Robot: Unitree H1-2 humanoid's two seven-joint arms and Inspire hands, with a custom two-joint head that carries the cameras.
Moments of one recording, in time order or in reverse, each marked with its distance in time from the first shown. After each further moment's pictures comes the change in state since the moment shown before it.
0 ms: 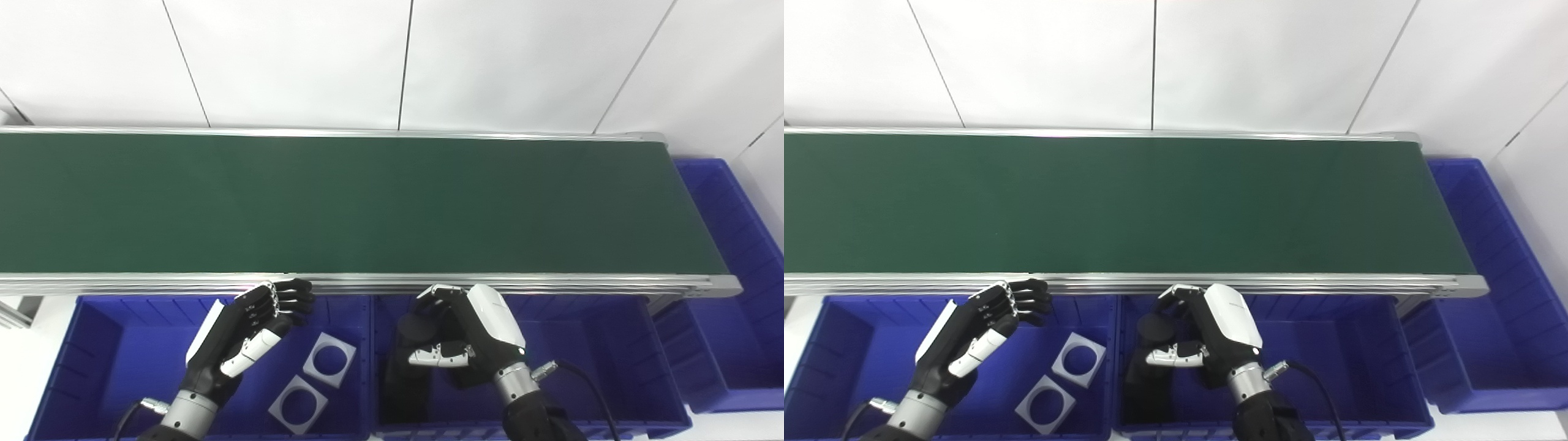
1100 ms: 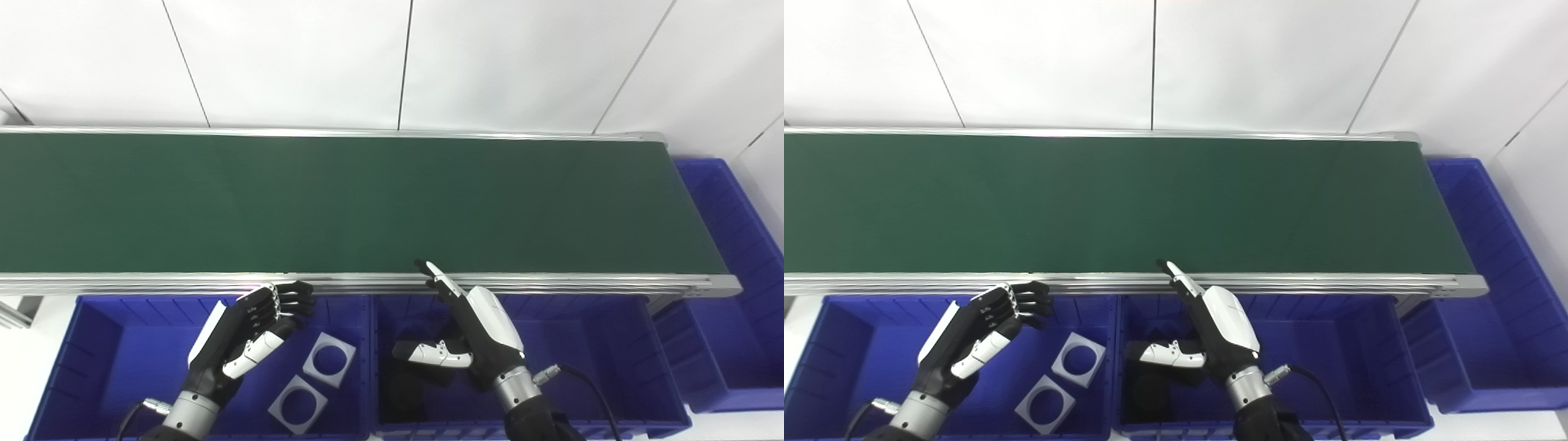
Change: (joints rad) left arm -0.003 -0.001 -0.004 0.037 0.011 -0.030 -0.002; right arm 0.027 0.022 0.008 -0.061 0.171 -0.041 -0.052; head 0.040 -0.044
